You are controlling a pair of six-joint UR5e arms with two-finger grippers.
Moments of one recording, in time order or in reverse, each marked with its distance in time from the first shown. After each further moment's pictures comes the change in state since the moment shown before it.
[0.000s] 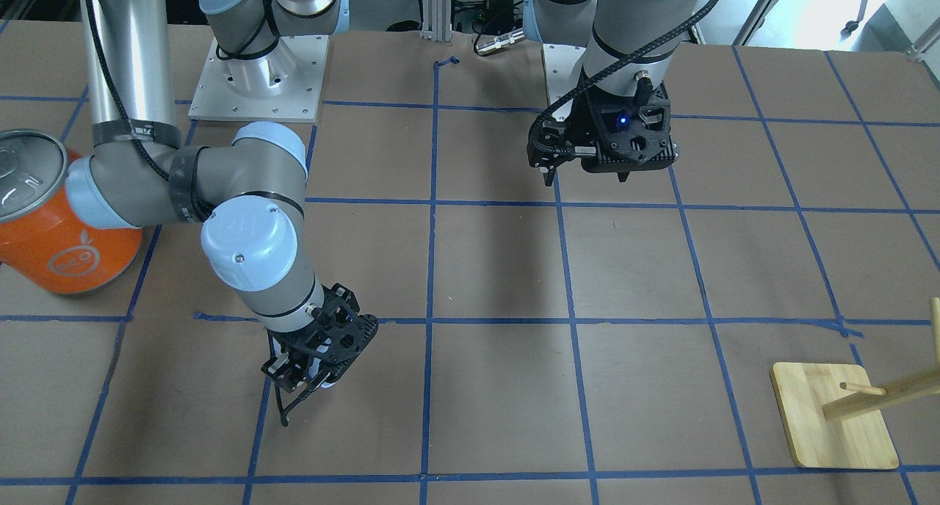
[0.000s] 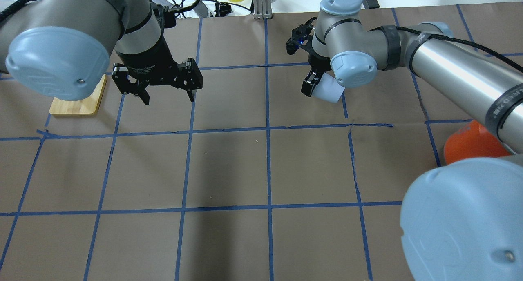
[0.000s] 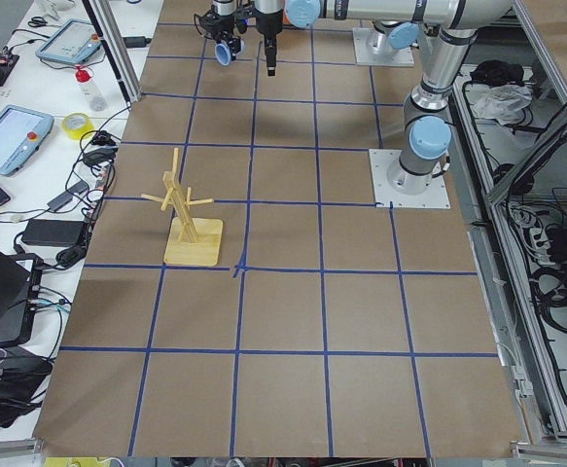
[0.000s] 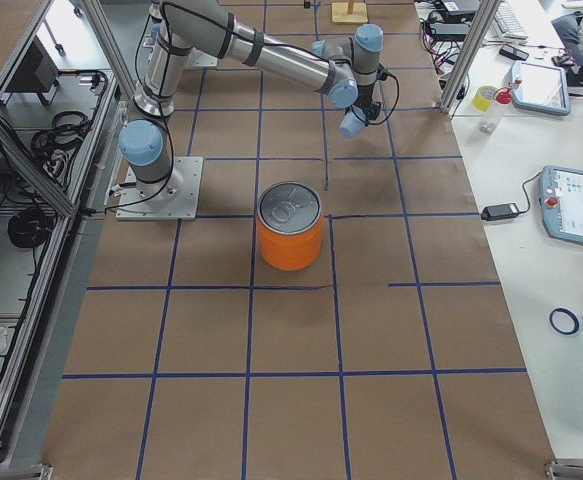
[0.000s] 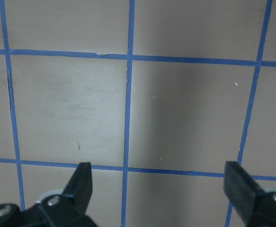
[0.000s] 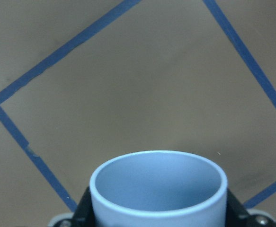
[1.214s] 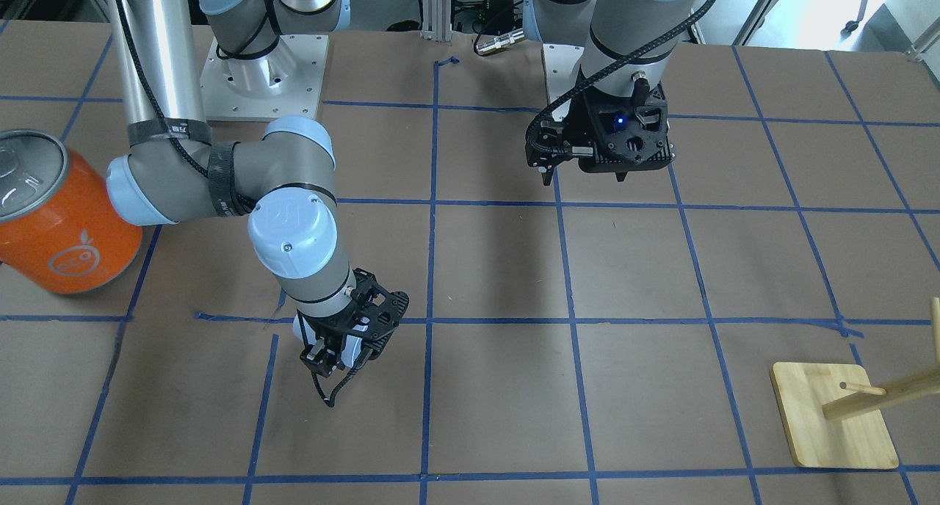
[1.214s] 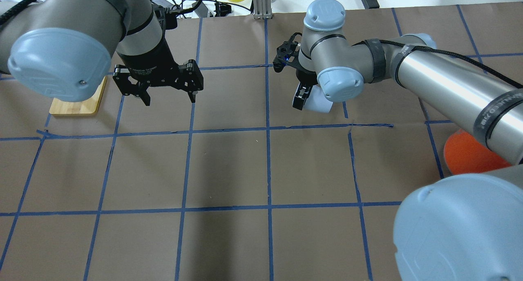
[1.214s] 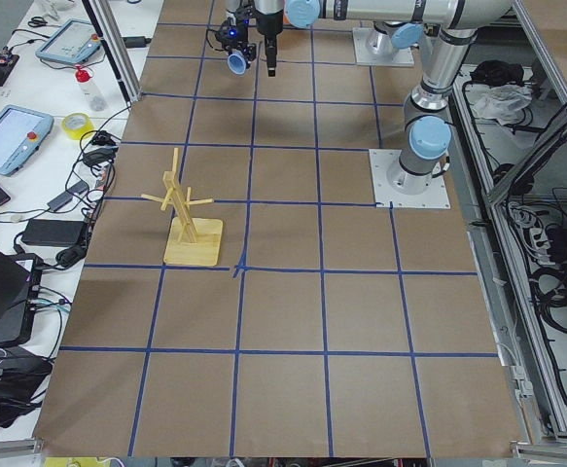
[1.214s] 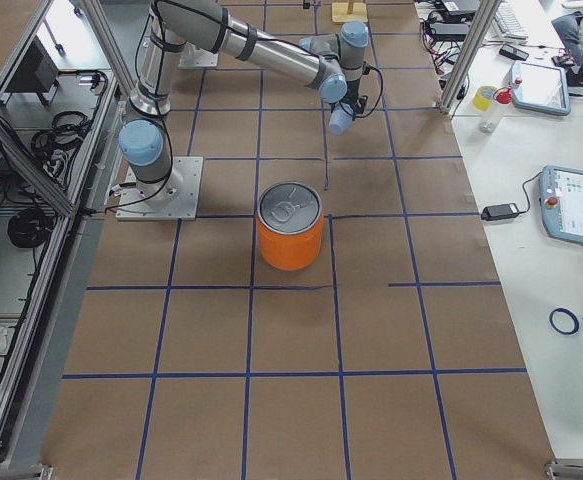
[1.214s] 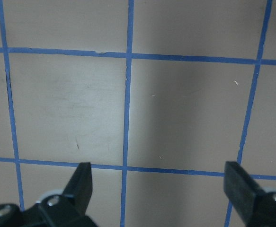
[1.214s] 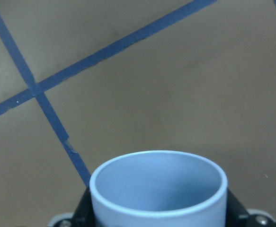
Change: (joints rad) left arm -0.003 -0.001 -0.003 -0.001 0.000 -0.001; right arm 0.044 0.005 0.028 -0.008 0.011 -0.081
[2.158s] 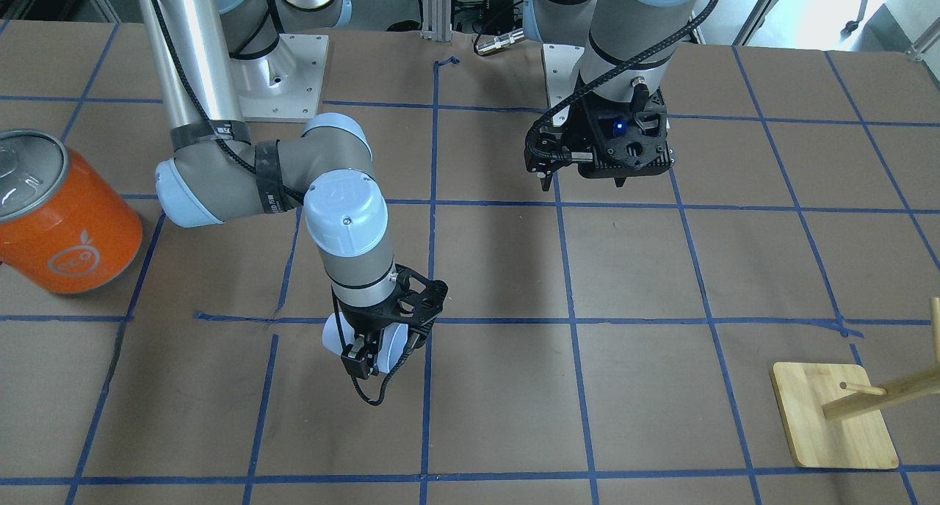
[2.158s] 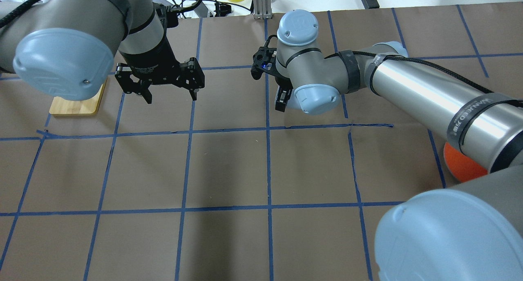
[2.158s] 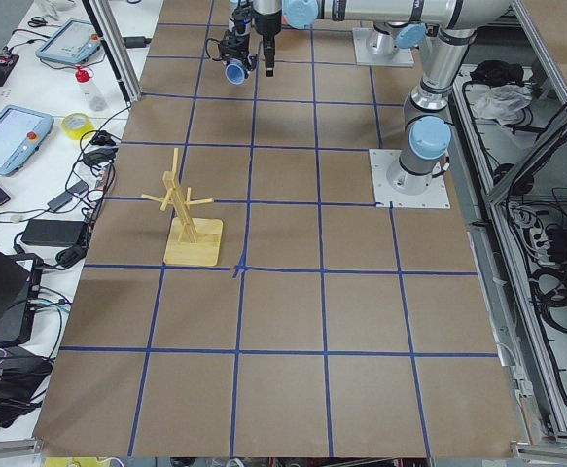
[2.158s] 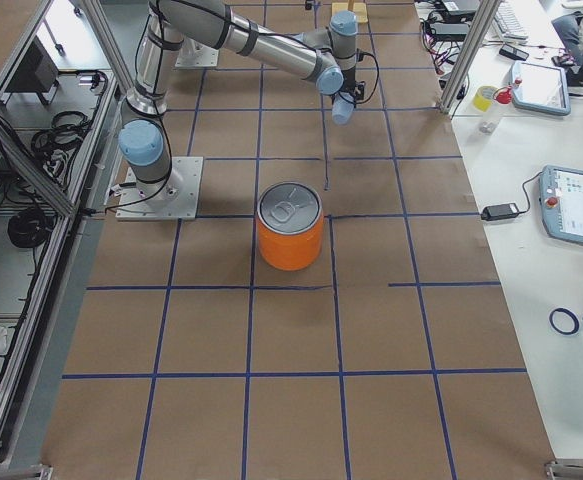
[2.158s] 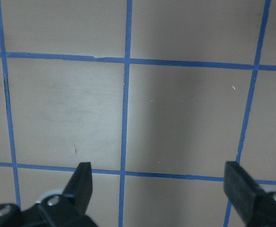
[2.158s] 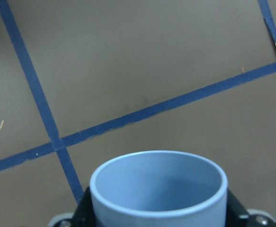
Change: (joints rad) left arm 0.000 -0.007 0.001 0.020 -0.002 -0.002; right arm 0.113 0.023 0.006 -0.146 -0.044 -0.022
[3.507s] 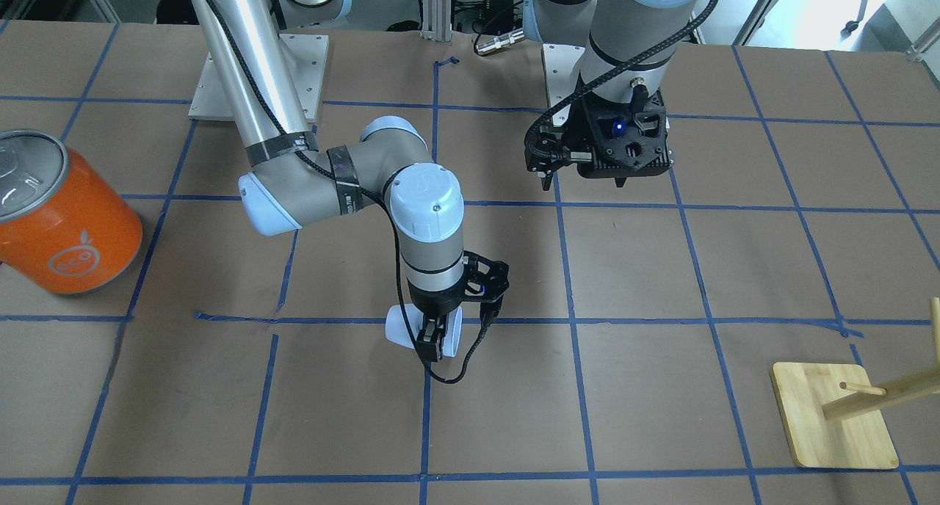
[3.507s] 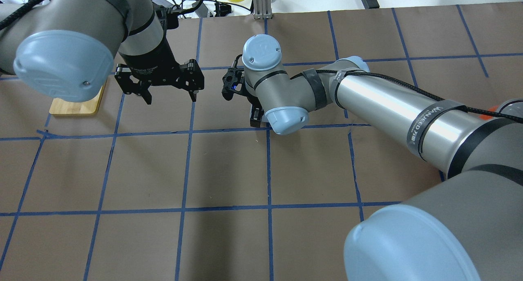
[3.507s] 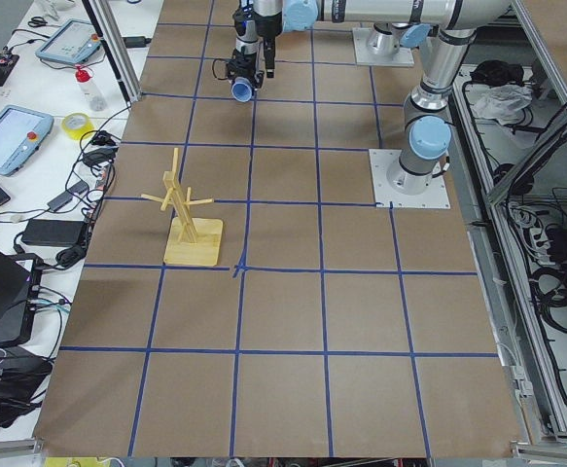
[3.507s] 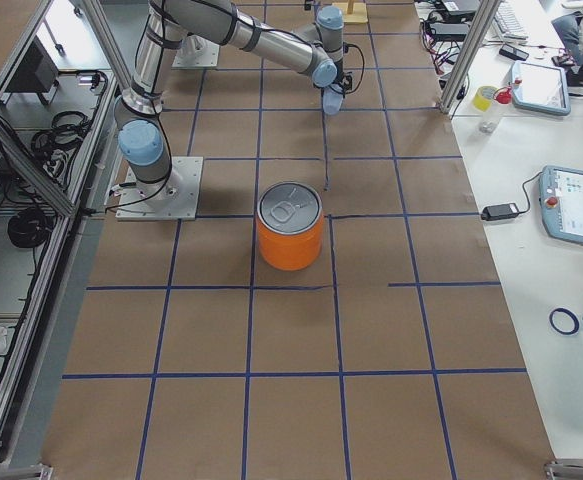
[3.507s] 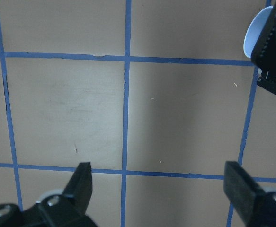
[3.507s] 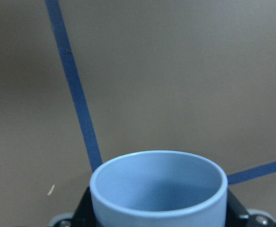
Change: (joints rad) left arm 0.003 0.004 -0.006 0.002 0.000 0.016; right arm 0.108 0.060 -0.012 -0.054 -0.009 0.015
